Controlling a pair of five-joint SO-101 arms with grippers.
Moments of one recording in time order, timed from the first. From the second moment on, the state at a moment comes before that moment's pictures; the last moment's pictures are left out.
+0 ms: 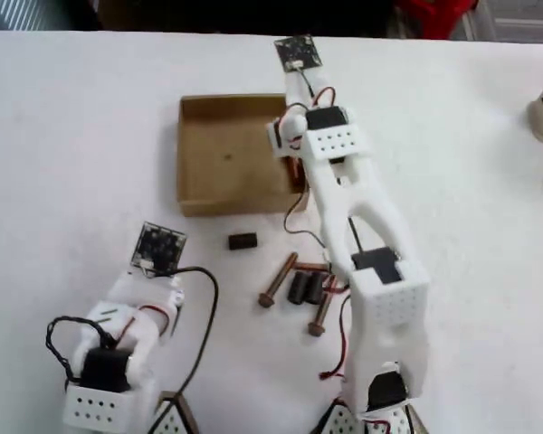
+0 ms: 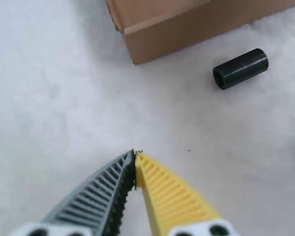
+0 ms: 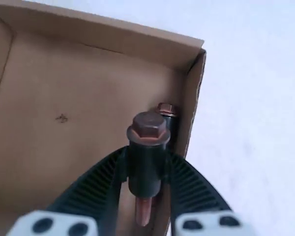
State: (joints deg) left arm 1.7 -104.0 97.1 62.9 -7.3; right arm -17.2 31.3 -22.9 56.8 4.8
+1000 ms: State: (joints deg) left arm 1.8 -104.0 97.1 62.9 -7.3; right arm -19.7 42.1 -36.9 69.3 7.3
